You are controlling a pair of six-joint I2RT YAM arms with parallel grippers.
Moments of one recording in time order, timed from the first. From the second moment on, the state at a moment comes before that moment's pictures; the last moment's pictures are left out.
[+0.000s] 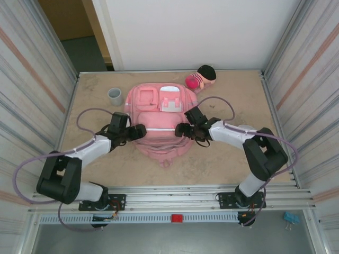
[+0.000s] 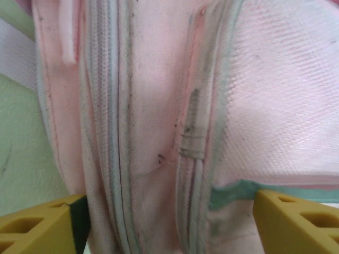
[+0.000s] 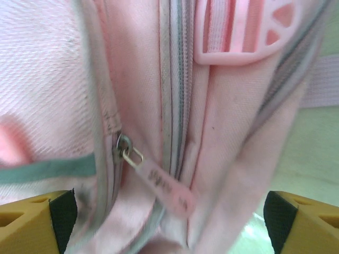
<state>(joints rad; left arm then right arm) -0.35 1.31 0.68 -0.21 0.10 -0.52 0.65 1.58 0.99 -0.45 0.04 0.72</state>
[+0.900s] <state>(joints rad) -0.34 0.76 0.12 0.33 -0.44 0.10 0.12 0.86 0.37 0.03 0.15 0.07</state>
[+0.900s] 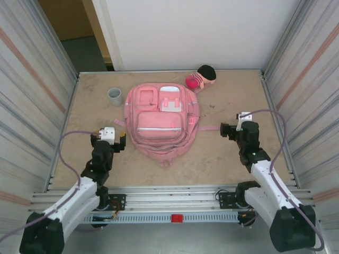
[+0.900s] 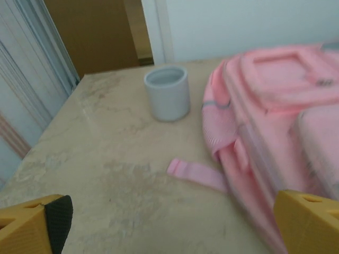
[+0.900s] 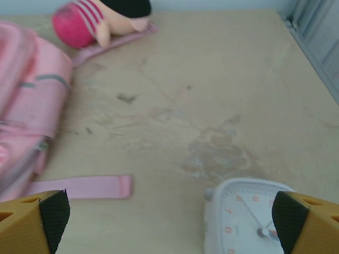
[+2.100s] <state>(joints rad) -0.04 1.52 0.37 0.75 -0.18 0.03 -0.05 1.54 0.40 0.73 -0.03 0.07</state>
